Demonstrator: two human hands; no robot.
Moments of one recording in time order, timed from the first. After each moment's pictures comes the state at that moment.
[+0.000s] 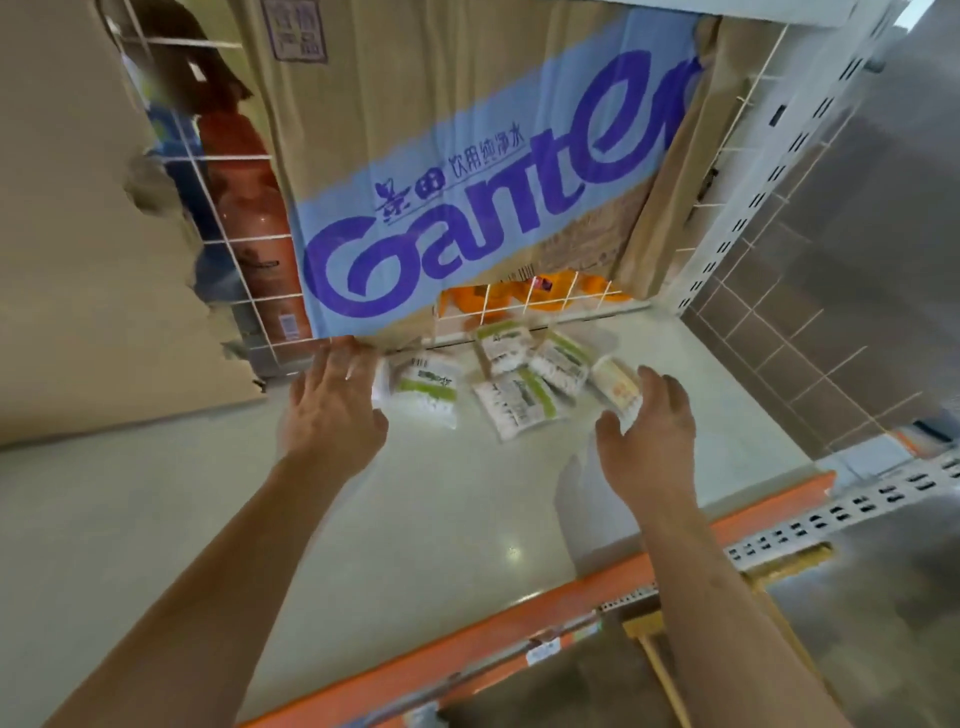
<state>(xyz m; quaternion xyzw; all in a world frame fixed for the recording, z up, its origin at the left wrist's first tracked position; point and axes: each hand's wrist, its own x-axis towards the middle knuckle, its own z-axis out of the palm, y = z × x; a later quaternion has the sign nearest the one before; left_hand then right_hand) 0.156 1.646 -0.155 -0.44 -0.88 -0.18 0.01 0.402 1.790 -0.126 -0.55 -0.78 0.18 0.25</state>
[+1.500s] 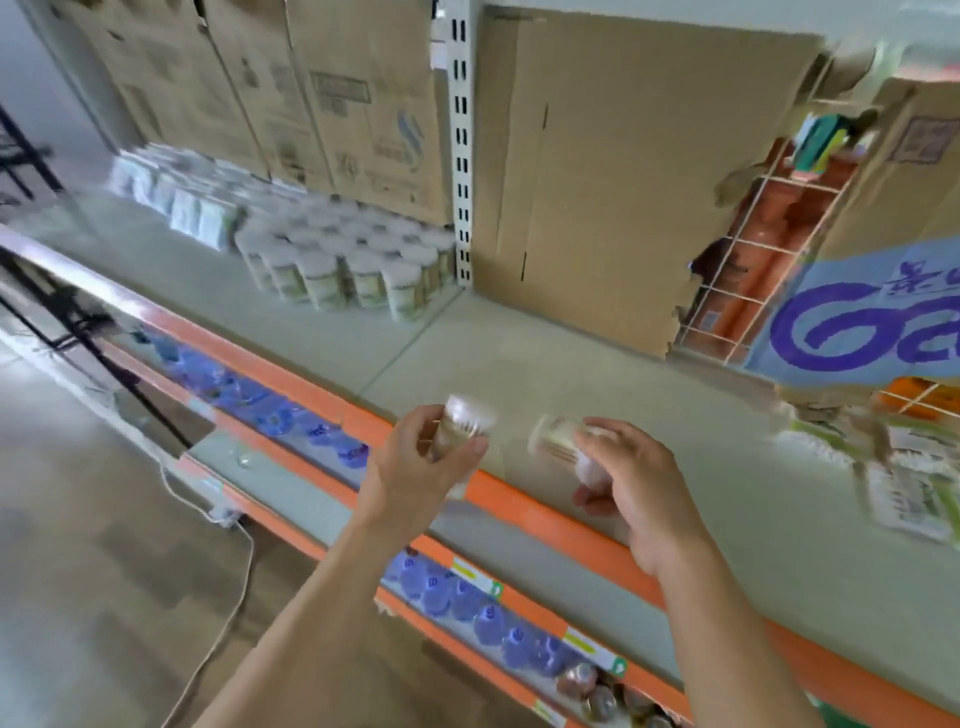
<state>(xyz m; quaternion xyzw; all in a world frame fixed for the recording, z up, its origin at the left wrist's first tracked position) 0.267 1.337 -0.135 0.01 -0.84 -0.55 0.02 0.293 1.539 -0.115 -0.22 -0.66 0.72 0.00</state>
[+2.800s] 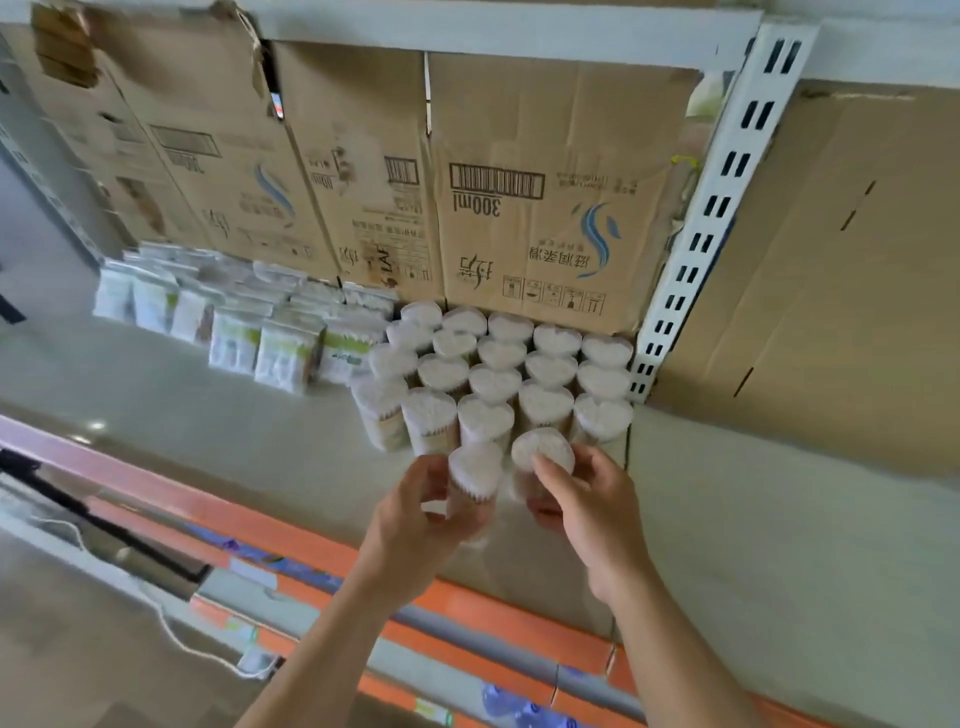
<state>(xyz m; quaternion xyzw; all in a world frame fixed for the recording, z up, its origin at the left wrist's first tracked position) 0.010 1.091 -0.156 -0.09 -0.81 -0.57 -0.09 0.046 1.269 -0.144 -0.25 -0.64 0.72 0.09</state>
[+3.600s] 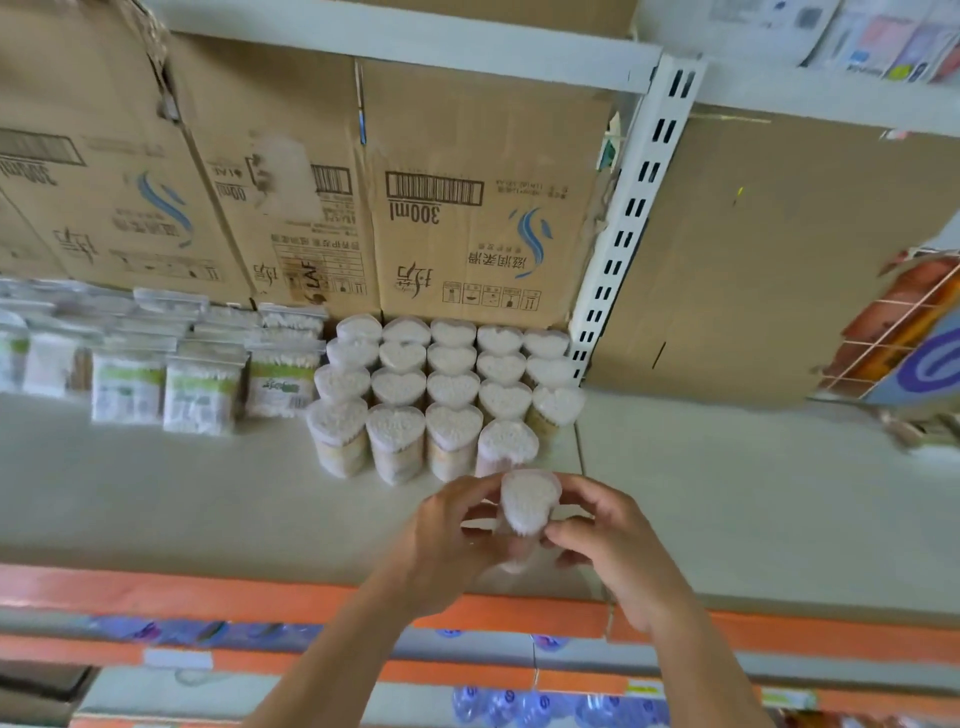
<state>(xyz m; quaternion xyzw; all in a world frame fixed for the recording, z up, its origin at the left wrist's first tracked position) -0.003 1.103 -0.146 -0.34 -0.71 -0.57 -0.22 0.101 1.254 -0.119 -0.24 -0.72 0.66 0.05</state>
